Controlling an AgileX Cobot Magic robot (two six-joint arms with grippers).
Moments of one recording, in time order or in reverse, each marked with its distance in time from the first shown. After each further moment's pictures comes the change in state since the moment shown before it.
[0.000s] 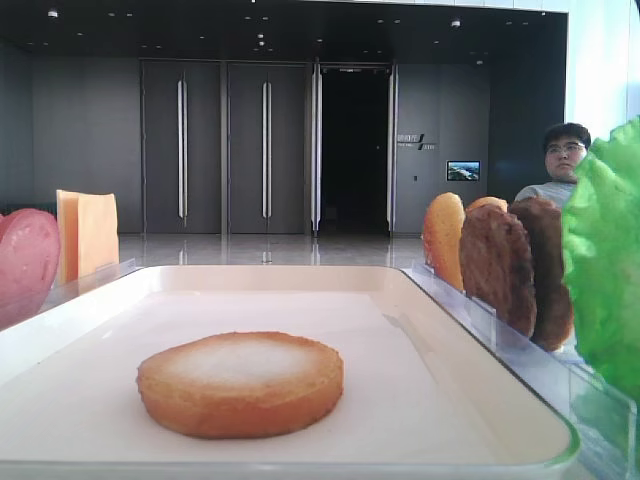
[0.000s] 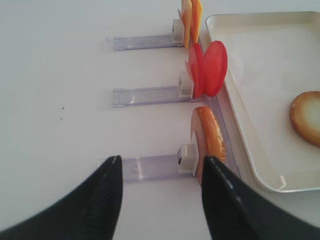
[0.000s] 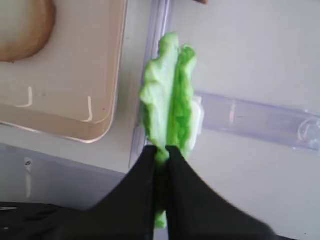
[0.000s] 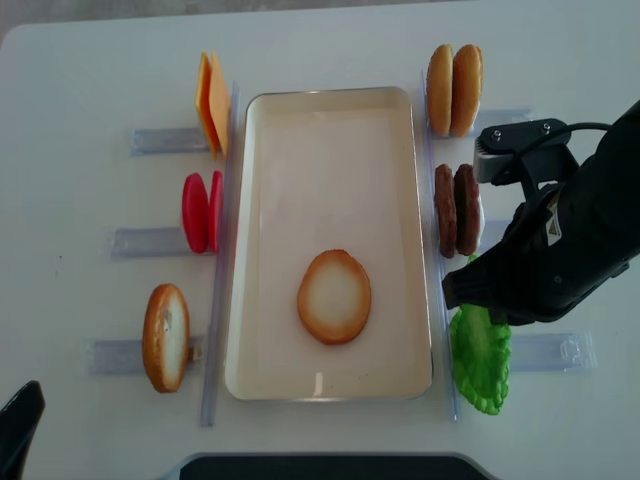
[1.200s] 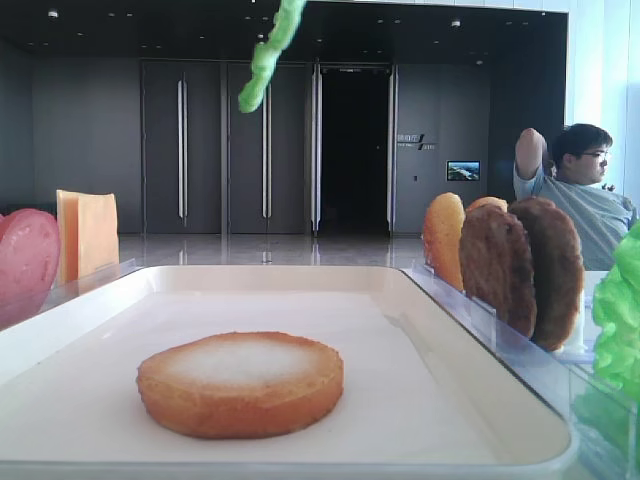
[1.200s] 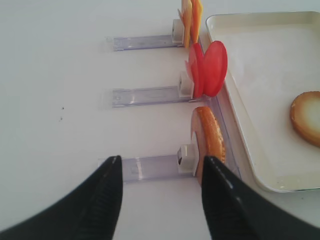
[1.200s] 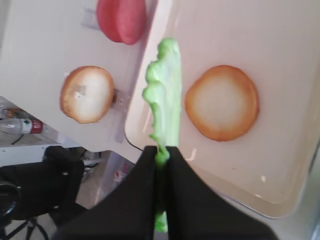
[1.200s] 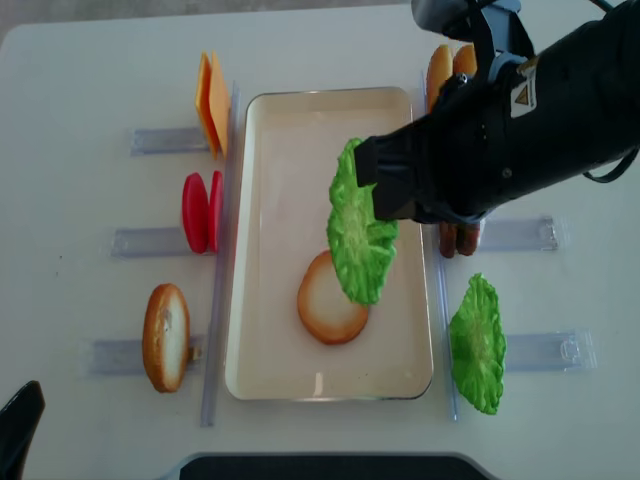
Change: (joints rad) left arm 0.000 0.000 0.000 0.000 0.000 0.000; right arm 0.063 0.003 -0.263 0.331 -0.156 -0.131
